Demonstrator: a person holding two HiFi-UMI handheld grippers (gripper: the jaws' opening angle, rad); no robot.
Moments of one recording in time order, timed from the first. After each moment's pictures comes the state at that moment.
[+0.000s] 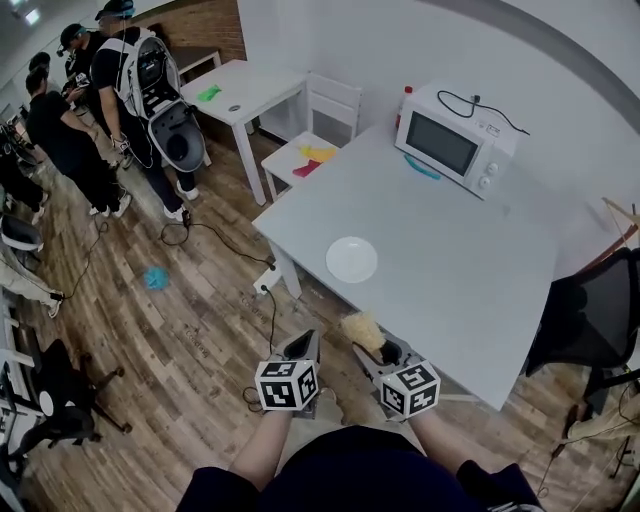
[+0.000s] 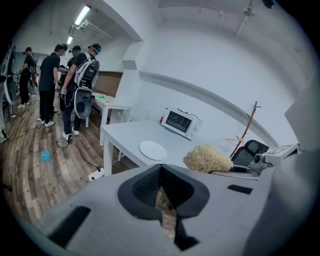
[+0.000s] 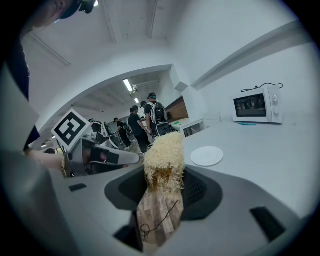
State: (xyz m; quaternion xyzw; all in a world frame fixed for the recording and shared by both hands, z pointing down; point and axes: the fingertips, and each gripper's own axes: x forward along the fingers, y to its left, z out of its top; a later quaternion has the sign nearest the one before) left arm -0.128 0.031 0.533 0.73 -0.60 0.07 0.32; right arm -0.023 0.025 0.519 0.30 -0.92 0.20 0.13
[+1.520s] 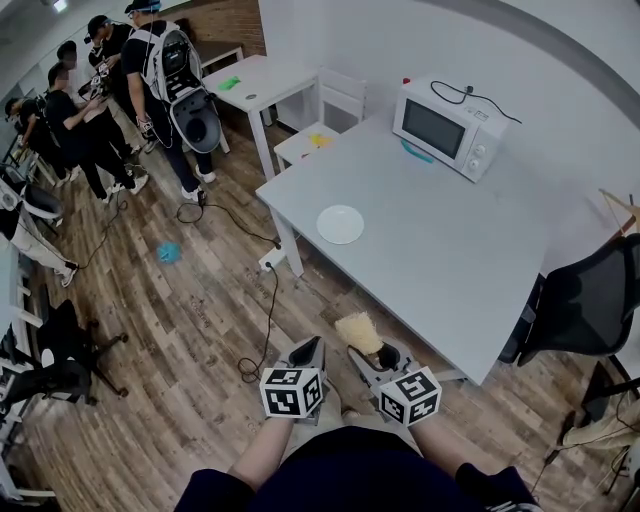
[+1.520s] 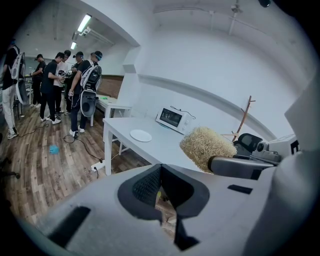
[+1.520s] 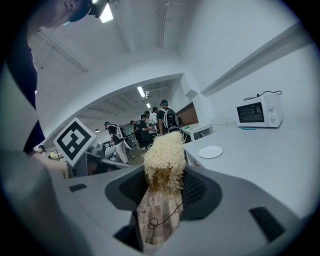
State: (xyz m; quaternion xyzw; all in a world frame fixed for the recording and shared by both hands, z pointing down) left arm -0.019 0.160 0.528 0.71 -0.63 0.07 0.31; right arm 0.062 0.150 0.487 0.25 -0.95 0.17 0.11
